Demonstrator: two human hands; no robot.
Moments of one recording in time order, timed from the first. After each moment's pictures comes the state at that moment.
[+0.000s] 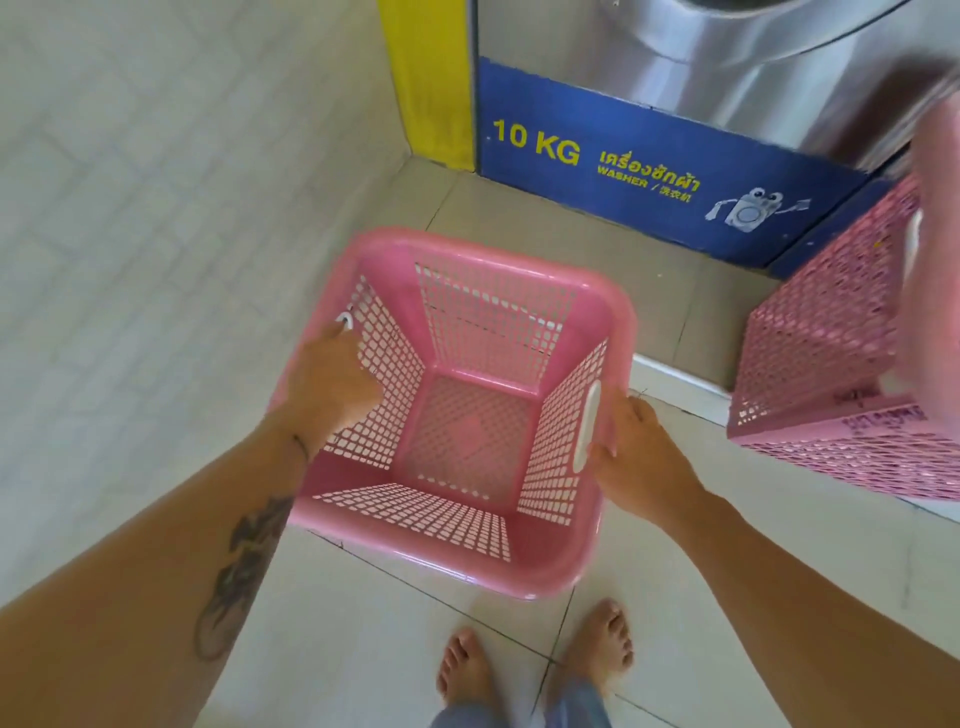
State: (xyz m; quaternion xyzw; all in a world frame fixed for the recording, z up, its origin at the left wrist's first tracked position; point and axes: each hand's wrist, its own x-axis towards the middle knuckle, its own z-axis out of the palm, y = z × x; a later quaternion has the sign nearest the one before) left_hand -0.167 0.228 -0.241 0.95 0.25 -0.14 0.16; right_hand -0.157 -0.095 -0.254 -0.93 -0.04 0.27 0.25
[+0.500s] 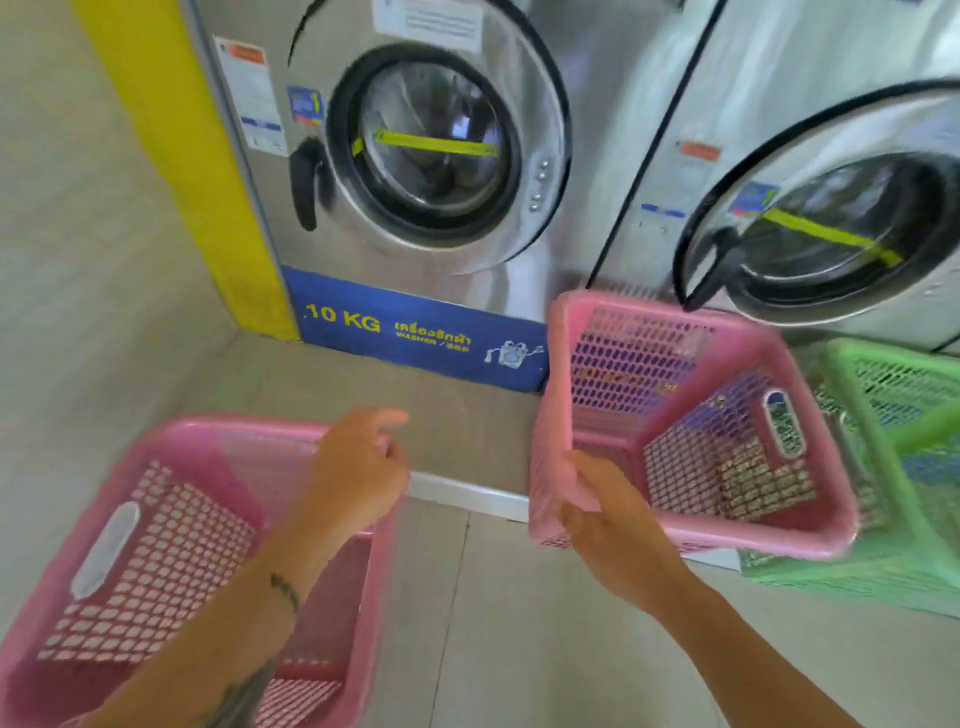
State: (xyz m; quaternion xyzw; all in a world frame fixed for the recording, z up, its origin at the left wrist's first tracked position) left_hand -0.098 -0.040 -0.099 0.90 0.10 0.02 0.41; right_hand -0.143 -0.297 -0.079 -0.92 0.03 0.12 0.38
